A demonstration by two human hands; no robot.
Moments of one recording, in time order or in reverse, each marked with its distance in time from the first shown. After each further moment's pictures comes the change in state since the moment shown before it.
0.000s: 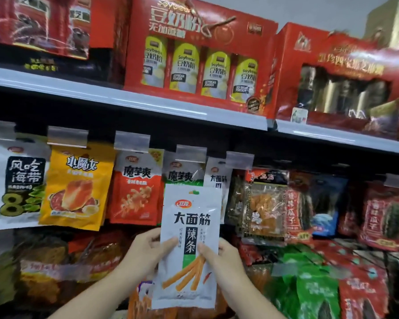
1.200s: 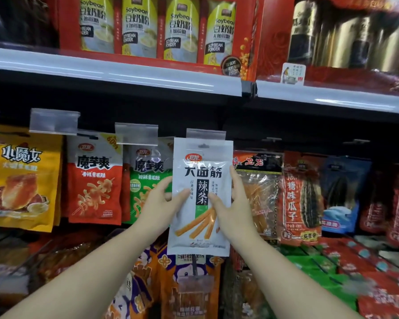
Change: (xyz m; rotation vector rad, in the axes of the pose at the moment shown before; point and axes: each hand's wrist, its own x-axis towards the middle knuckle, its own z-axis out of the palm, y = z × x) left_hand 0.138 0.004 0.117 0.124 0.125 0.266; right_hand 0.131 -0.007 -0.107 0.074 0.048 -0.436
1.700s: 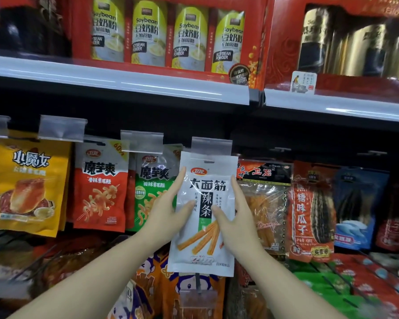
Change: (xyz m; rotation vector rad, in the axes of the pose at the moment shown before) left_hand 0.004 0.000 0.000 0.371 -0.018 0.174; right_hand 0.004 0.004 -0.004 -0.064 -0.093 0.003
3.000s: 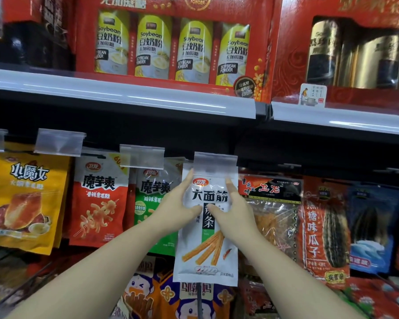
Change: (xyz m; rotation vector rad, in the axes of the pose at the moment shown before) left_hand 0.060 -0.004 -0.004 0.128 -0.106 -0.128; right_hand 0.070 0.005 0.010 -0.321 -0.006 0.022
